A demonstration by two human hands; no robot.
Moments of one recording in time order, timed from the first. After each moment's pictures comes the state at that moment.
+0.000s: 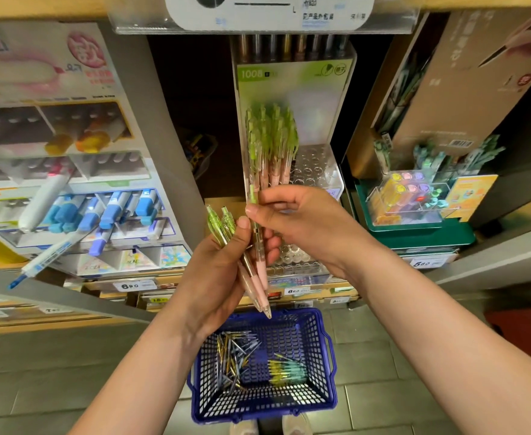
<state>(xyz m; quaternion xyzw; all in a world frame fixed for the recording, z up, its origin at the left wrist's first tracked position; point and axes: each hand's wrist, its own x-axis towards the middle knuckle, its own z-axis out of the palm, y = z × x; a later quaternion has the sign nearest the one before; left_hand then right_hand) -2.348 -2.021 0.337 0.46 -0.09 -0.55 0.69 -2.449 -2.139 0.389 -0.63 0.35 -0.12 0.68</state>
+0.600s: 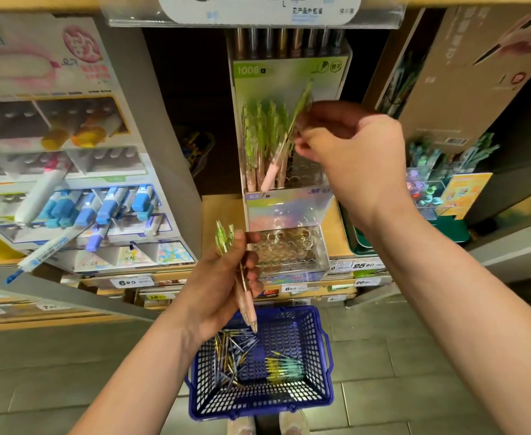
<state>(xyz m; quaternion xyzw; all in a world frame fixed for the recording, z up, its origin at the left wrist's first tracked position) -2.351 -2.012 0.320 0.47 -0.03 -0.62 0.63 -2.453 -2.180 0.426 -0.65 0.38 -0.40 0.53</state>
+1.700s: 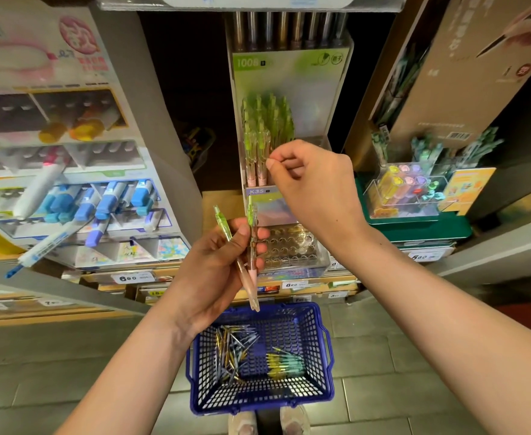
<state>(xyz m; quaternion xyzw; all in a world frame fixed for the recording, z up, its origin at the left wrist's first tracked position) -2.346 -2.012 0.332 0.43 -0.12 -0.59 0.67 -2.441 -2.159 0.383 -0.82 0.34 -0.35 0.29</state>
